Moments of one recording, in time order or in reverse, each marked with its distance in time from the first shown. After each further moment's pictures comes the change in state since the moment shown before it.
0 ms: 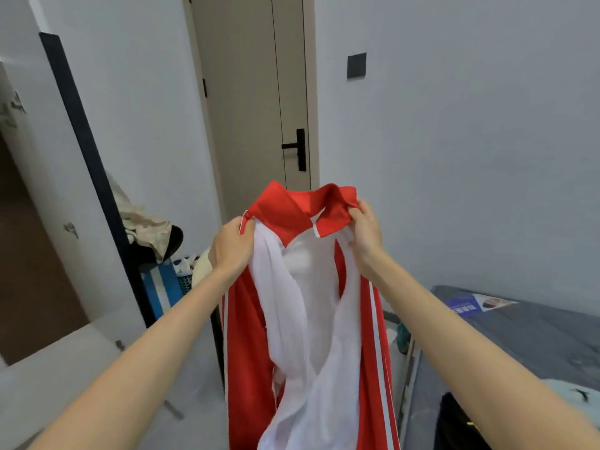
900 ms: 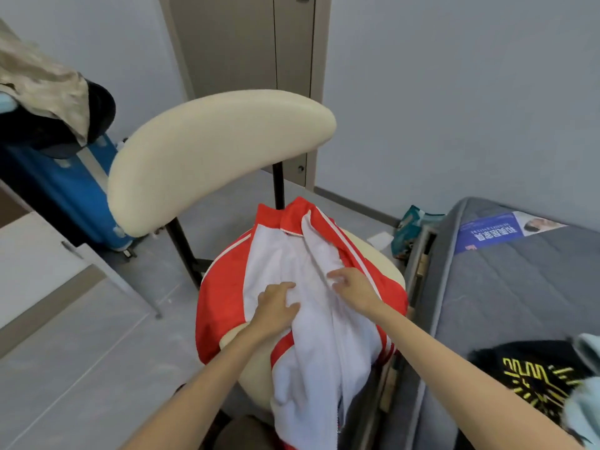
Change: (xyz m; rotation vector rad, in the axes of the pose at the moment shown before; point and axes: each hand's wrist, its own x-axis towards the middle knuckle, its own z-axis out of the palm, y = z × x) left_hand -0.127 -0.230 0.234 0.081 -0.948 -0.320; right_hand 0.001 0.342 -0.100 -1.078 -0.503 0.506
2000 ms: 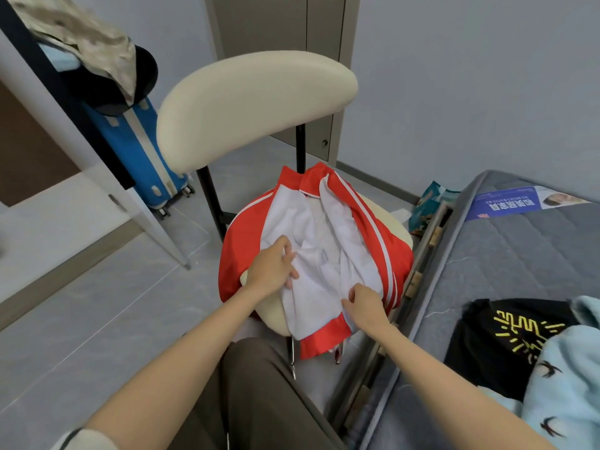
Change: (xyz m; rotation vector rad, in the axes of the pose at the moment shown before) left_hand -0.090 0.012 -0.014 -0.080 0.190 0.019; right_hand -0.110 0.043 0.063 -0.155 -0.016 0.150
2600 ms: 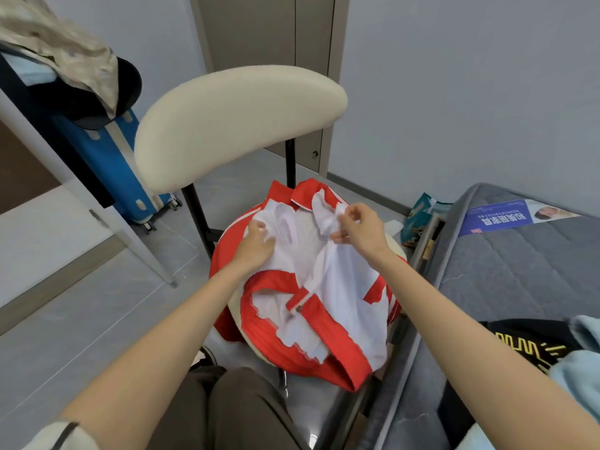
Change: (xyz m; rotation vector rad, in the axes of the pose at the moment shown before) left_hand 0.086 -0.001 -0.025 -0.114 0.072 -0.125; right_hand 0.059 -0.097 -0.123 0.642 0.244 -0.179
